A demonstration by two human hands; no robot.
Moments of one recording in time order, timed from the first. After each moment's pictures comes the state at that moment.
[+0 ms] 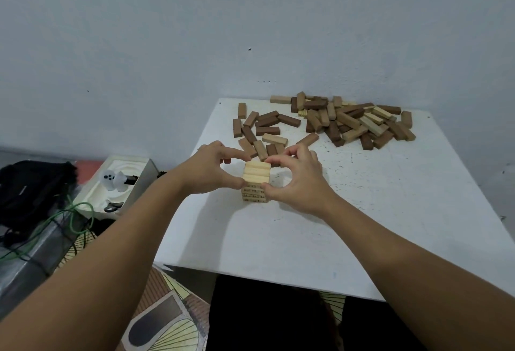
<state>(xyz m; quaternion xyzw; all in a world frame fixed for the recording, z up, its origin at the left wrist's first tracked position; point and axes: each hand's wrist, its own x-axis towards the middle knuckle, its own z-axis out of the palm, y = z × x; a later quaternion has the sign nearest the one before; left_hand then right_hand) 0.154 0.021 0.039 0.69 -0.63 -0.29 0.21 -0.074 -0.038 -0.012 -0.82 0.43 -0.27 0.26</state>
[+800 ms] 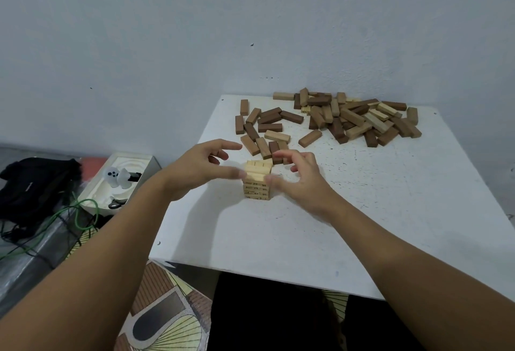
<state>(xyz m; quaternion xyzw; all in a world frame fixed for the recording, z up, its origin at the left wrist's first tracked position) 0.168 0.032 0.035 0.67 -0.52 -0.43 0.32 -0.082 -0.035 -0.022 -0.73 0.41 -0.27 0.48</state>
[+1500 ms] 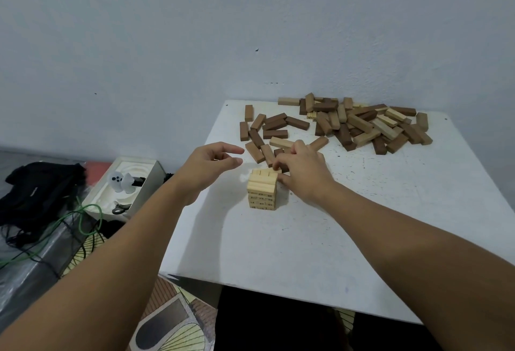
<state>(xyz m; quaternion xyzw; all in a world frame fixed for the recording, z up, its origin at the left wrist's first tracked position) 0.172 0.010 0.020 0.68 -0.45 -0.41 0.41 -0.048 -0.089 -0.019 -0.88 0.45 -0.11 0.12</state>
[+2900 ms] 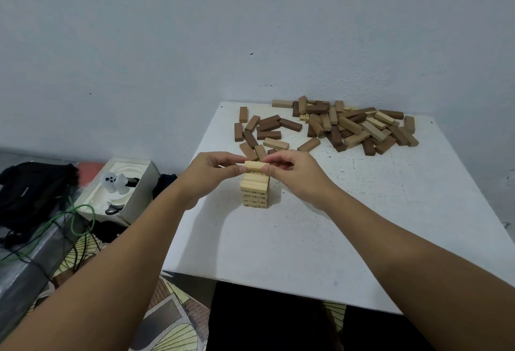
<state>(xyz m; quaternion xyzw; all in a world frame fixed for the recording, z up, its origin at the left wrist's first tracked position) 0.159 0.016 0.013 0.65 -0.48 -0.44 0.40 -0.061 -0.065 -0.006 -0.72 0.41 -0.28 0.48</state>
